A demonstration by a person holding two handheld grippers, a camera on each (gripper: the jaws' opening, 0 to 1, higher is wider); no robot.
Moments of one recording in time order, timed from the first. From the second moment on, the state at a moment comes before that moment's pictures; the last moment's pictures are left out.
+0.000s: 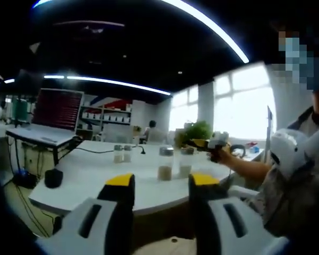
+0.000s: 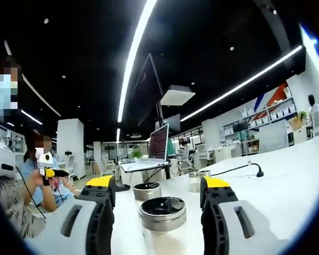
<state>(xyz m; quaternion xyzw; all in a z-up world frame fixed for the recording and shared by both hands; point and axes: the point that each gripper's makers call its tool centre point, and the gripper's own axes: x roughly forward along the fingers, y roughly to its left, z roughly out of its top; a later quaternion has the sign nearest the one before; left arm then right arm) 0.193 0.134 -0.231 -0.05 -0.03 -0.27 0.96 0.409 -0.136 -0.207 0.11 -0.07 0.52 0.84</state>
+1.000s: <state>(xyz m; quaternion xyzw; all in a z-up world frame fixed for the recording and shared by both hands) 0.193 0.149 -0.223 -0.07 -0.04 -0.25 0.97 0.428 -0.132 -0.237 0.05 -0.02 0.40 0.91</state>
